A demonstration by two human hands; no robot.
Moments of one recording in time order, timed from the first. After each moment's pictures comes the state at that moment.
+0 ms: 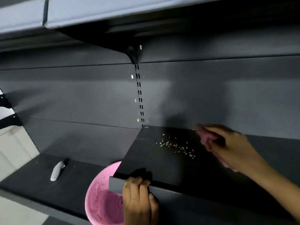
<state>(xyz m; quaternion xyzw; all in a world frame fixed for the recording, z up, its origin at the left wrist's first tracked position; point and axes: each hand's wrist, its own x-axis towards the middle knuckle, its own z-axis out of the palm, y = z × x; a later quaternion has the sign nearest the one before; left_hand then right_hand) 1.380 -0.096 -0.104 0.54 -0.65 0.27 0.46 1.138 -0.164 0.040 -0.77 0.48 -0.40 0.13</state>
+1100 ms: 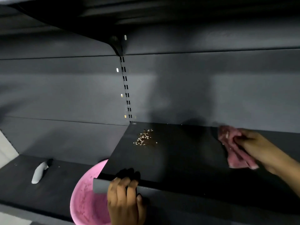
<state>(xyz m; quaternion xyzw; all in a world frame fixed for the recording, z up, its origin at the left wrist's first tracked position) 1.380 -0.102 -0.108 0.54 -0.63 0.30 0.47 1.070 -0.174 0.036 -0.57 0.67 -0.35 0.33</state>
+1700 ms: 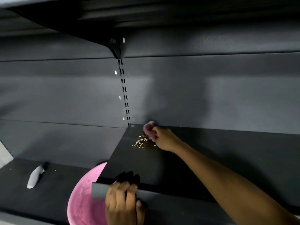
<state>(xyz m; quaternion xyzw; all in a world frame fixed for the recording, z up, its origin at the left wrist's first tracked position) 1.383 -0.104 -0.110 0.54 -0.64 0.30 0.46 1.246 -0.254 0.001 -0.79 0.54 -0.17 0.21</state>
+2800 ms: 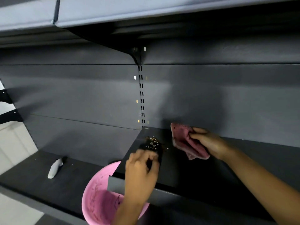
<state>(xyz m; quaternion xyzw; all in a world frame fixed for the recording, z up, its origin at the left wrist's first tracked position) 1.371 -0.121 -0.021 0.61 -0.62 -0.03 0.49 1.169 -0.253 0.012 -0.62 0.43 -0.38 0.54</state>
